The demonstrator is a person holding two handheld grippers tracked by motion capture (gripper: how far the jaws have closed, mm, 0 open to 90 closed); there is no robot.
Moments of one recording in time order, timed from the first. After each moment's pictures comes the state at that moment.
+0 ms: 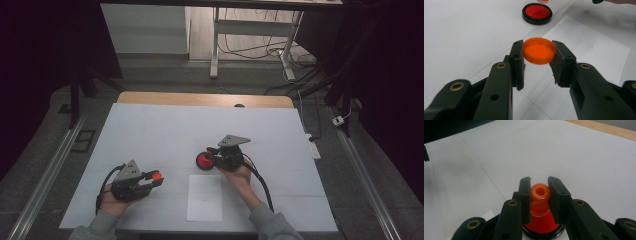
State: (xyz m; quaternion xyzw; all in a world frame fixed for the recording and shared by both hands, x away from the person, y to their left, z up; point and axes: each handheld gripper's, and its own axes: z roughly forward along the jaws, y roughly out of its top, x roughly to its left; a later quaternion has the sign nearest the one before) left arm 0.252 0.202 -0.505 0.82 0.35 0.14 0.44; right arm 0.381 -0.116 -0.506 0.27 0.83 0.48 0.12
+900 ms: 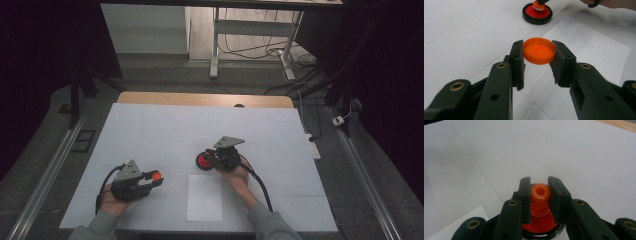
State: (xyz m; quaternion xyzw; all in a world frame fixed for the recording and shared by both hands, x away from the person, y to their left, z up) left arm 0.252 0.203 -0.505 0.82 0.35 0.14 0.44; right arm 0.385 -0.108 -0.518 0.27 0.84 0.45 0.13
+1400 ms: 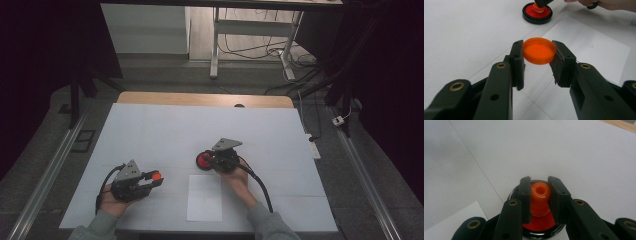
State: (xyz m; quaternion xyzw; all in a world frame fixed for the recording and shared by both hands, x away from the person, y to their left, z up) left arm 0.252 0.203 -0.505 0.82 0.35 0.13 0.44; right arm 0.383 -0.106 -0.524 0.26 0.85 0.44 0.15
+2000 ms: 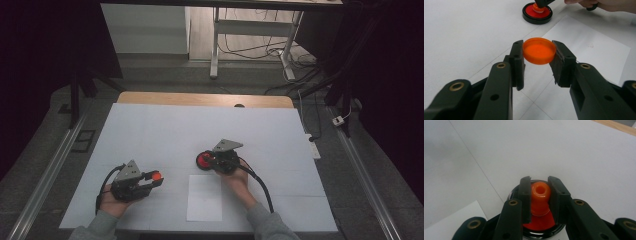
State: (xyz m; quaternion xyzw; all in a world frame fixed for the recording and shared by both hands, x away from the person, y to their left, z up) left arm 0.252 0.203 -0.505 0.82 0.35 0.14 0.44; right arm 0.380 -0.107 -0.527 0.25 0.84 0.45 0.15
